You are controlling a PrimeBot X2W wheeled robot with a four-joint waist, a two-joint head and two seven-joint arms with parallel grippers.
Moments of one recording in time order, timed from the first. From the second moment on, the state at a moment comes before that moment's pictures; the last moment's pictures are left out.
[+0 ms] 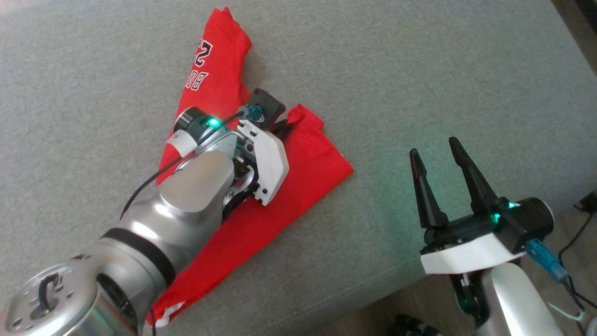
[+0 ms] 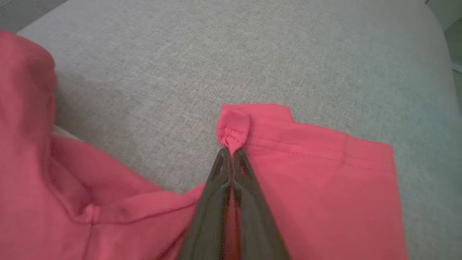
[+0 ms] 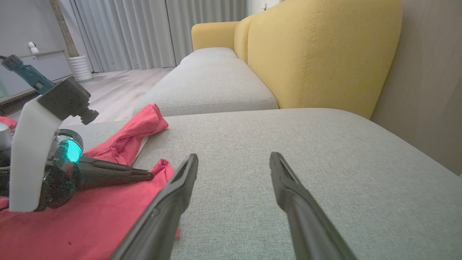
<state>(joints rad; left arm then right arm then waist) -0.98 0.09 -1.25 0.95 -0.74 -0.08 -0.03 -0.12 -0.07 0.20 0.11 0.13 0.13 -0.26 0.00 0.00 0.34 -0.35</state>
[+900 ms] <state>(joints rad) -0.70 0.50 -1.17 -0.12 -0.82 0.14 -0.15 -0.04 -0.07 0.09 0.10 0.12 0.13 -0.26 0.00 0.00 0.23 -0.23</state>
